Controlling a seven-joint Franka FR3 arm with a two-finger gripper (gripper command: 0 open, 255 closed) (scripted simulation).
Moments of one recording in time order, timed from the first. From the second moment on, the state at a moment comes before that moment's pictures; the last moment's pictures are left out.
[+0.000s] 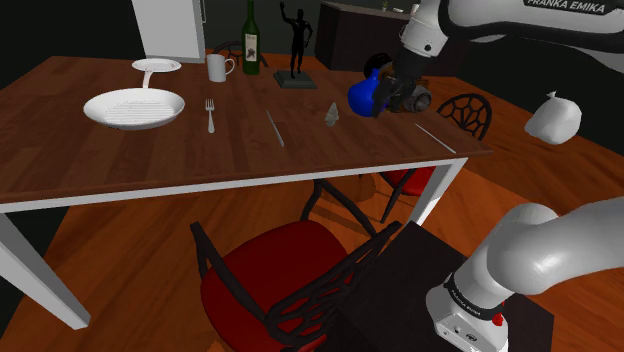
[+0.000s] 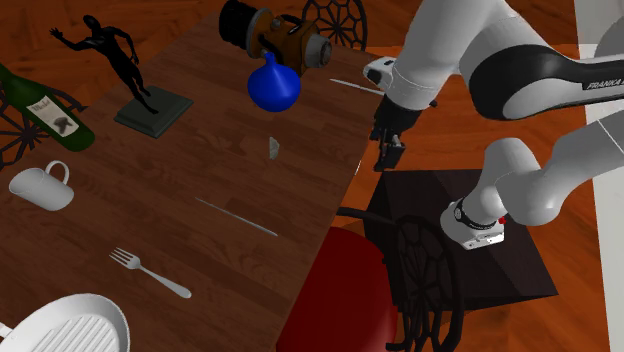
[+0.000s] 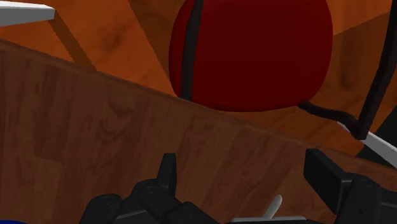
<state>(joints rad) -0.03 -0.57 -0.01 -2.19 0.06 1.76 0.03</state>
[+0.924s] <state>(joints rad) -0.08 -0.02 -0.09 -1.76 0.05 1.81 -0.01</state>
